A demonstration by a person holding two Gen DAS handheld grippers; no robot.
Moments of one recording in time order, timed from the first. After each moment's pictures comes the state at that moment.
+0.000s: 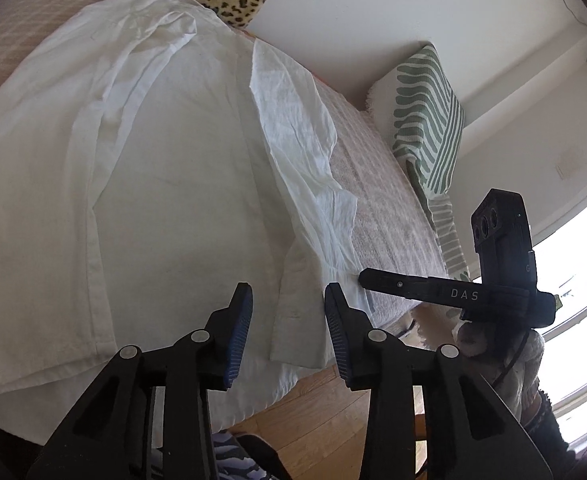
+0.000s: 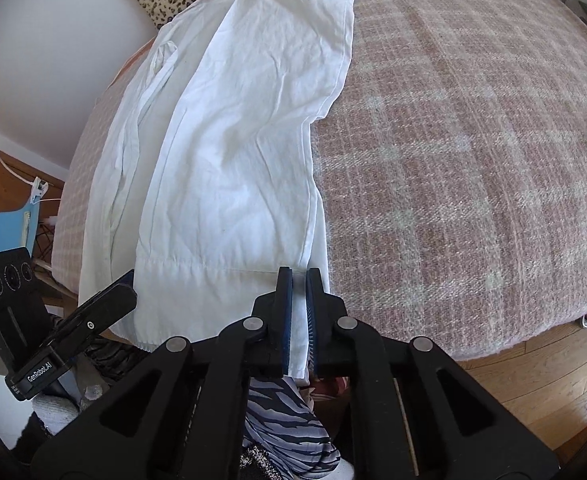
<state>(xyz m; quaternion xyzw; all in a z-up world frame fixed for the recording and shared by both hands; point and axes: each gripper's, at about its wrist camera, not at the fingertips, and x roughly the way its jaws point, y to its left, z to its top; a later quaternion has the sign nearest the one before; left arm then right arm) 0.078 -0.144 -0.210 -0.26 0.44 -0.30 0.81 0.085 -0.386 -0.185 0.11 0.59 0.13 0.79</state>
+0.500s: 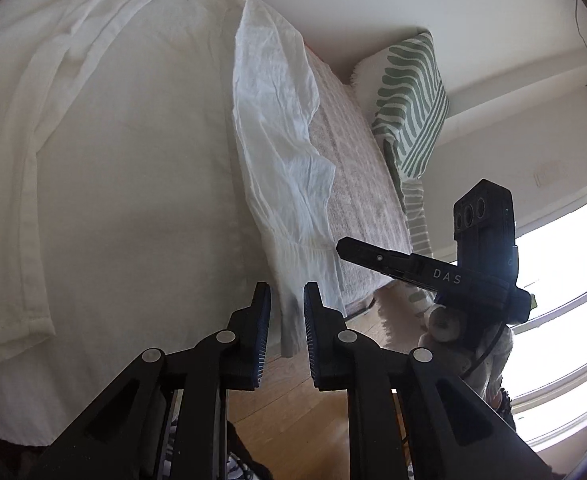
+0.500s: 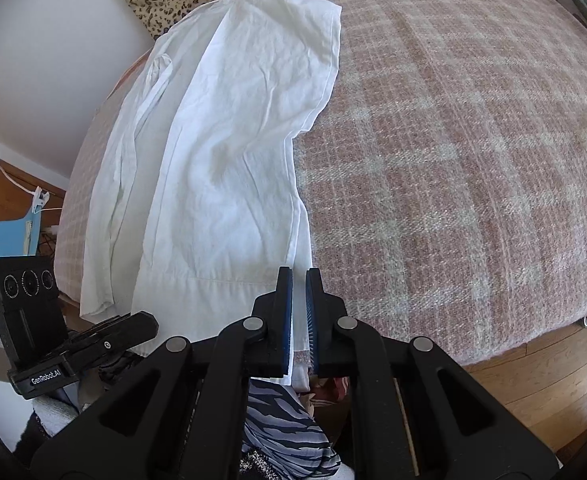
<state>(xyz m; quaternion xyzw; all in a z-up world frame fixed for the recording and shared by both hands) 0.079 -0.150 -0.223 -0.28 0.47 -0.34 0.76 0.086 -0.395 -0.181 0.12 0.58 0.13 0.80</state>
